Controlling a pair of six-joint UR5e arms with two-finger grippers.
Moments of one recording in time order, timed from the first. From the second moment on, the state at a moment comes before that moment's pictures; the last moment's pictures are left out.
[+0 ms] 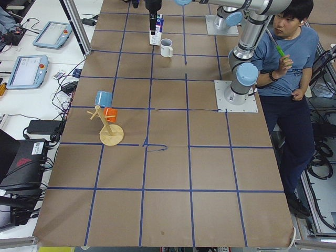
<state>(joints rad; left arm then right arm) -1.52 -1.60 -1.40 -1.66 1.50 0.02 1.74 -1.24 1.48 -1.61 -1.40 0.11</state>
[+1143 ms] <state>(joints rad) -1.53 -1.60 -1.40 -1.67 1.50 0.02 1.75 -1.24 1.49 -1.57 -1.41 0.11</state>
